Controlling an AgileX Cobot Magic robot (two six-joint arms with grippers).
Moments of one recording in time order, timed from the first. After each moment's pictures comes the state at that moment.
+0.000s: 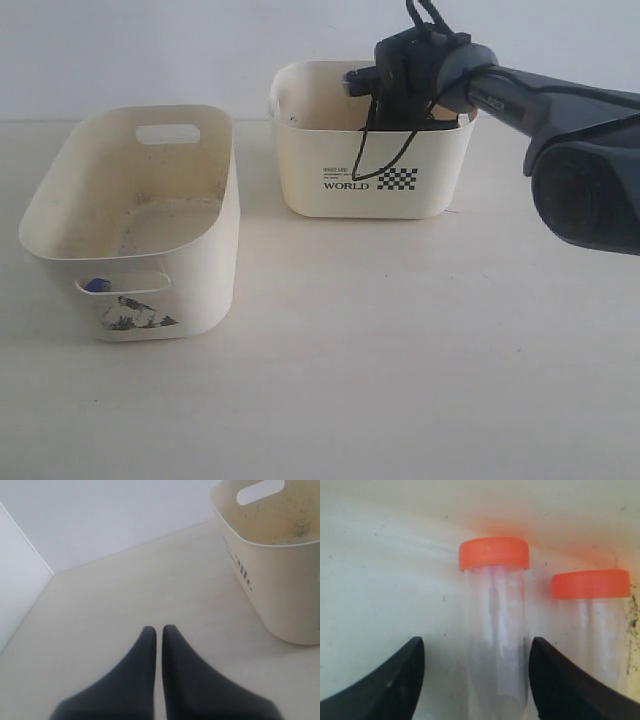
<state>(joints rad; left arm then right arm) -0.01 0.00 0.00 0.38 0.35 -0.03 0.29 2.61 -2.33 -0.17 0.96 0.25</state>
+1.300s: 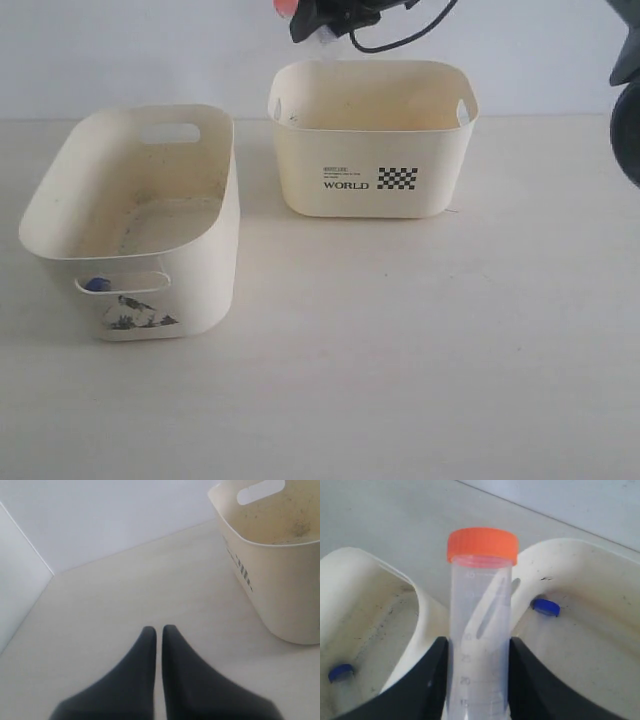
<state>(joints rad) -0.01 0.00 0.00 0.38 0.35 -0.03 0.26 2.38 -2.58 0.46 1.22 -0.16</state>
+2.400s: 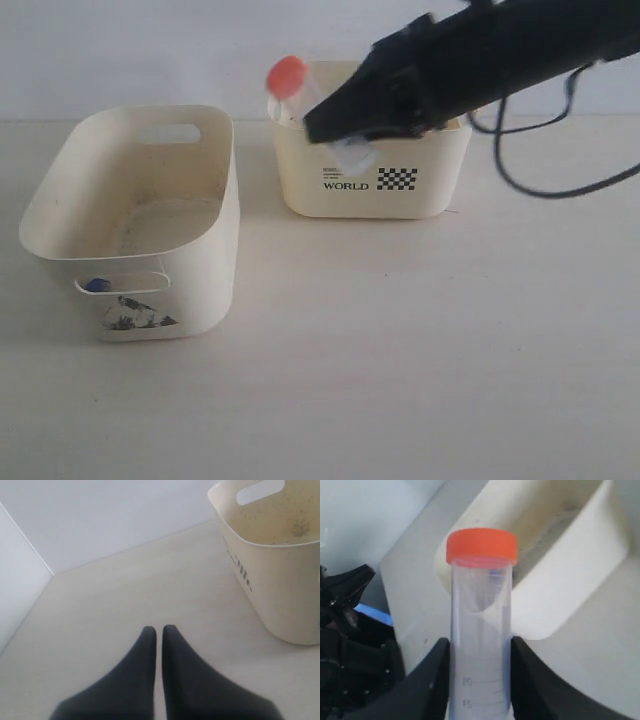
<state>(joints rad) -0.01 0.00 0.00 0.38 0.35 -0.03 0.16 1.74 -1.27 1.23 1.13 -1.06</state>
